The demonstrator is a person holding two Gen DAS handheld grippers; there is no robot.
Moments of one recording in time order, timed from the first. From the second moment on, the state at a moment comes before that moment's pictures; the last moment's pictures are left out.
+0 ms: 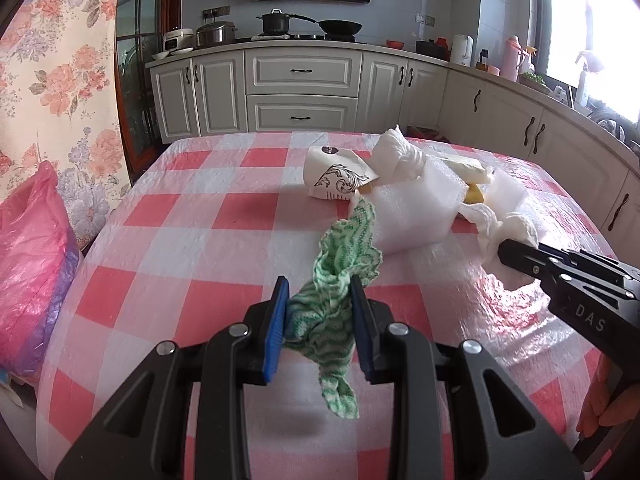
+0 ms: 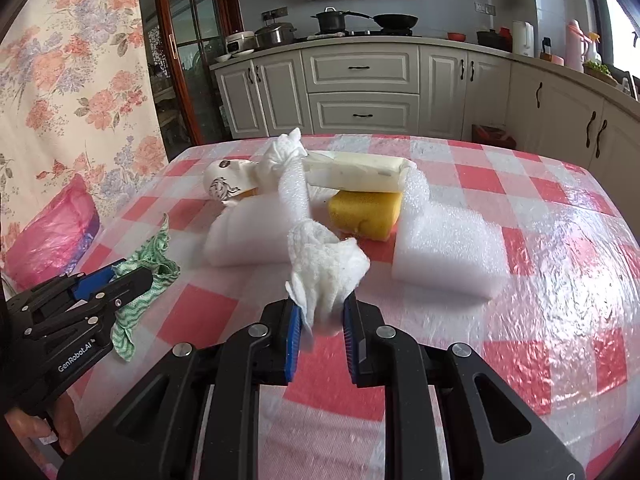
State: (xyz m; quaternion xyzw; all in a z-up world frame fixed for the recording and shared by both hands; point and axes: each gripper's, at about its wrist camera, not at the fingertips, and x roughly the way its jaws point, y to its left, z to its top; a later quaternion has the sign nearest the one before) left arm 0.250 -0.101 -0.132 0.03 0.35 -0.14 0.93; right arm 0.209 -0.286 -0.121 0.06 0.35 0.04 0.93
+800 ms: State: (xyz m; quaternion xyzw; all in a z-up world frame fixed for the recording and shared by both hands) left arm 0.183 -0.024 -0.087 0.00 0.29 -0.09 0.95; right arm 0.164 -0.203 -0.079 0.02 0.31 0.13 0.94
